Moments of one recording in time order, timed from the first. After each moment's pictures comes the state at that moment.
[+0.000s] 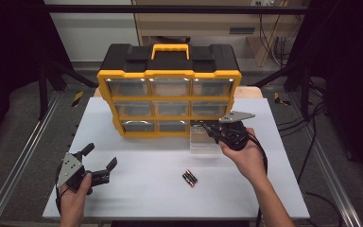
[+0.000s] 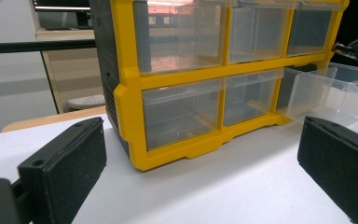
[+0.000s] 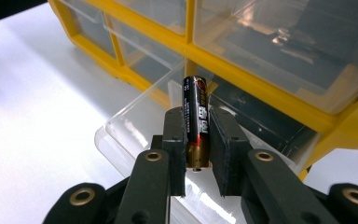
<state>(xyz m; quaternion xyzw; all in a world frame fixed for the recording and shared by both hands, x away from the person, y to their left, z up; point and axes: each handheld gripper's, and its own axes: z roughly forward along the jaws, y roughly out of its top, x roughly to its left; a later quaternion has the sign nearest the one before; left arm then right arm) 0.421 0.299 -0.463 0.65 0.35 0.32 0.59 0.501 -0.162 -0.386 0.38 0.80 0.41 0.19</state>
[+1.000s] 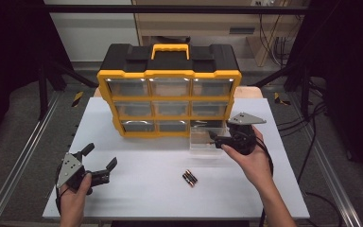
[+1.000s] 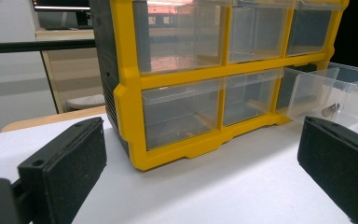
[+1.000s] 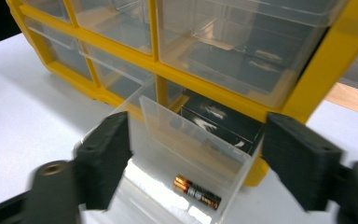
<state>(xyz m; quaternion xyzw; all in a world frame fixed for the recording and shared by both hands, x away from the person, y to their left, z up) 0.421 0.299 -0.463 0.65 0.35 0.32 0.59 0.485 -0.175 -0.380 0.42 0.76 0.43 0.25</state>
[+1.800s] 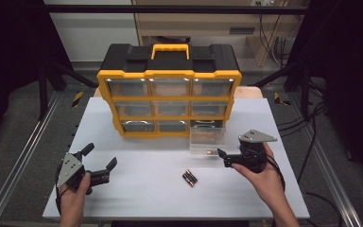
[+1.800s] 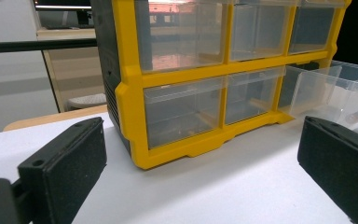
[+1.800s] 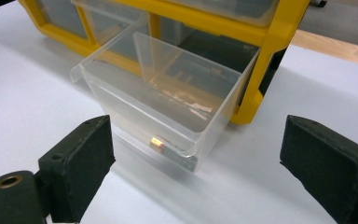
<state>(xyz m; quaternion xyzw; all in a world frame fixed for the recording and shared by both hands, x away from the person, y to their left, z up) 0.422 0.299 -0.464 0.65 0.35 0.33 0.58 0.448 -0.200 -0.406 0.44 0.76 0.41 0.23</state>
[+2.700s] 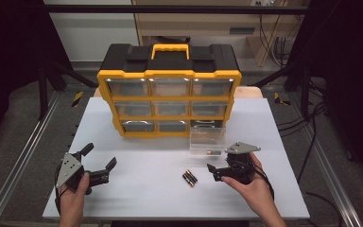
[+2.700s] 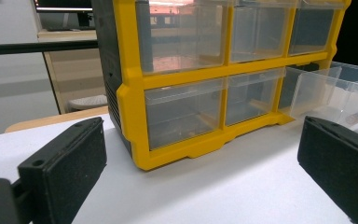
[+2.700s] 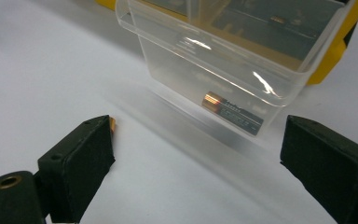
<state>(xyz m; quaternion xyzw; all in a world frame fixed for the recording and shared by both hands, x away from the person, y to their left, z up) 0.421 0.300 -0.463 0.65 0.35 0.33 0.59 0.433 -0.172 -0.436 0.44 0.79 0.38 0.18</state>
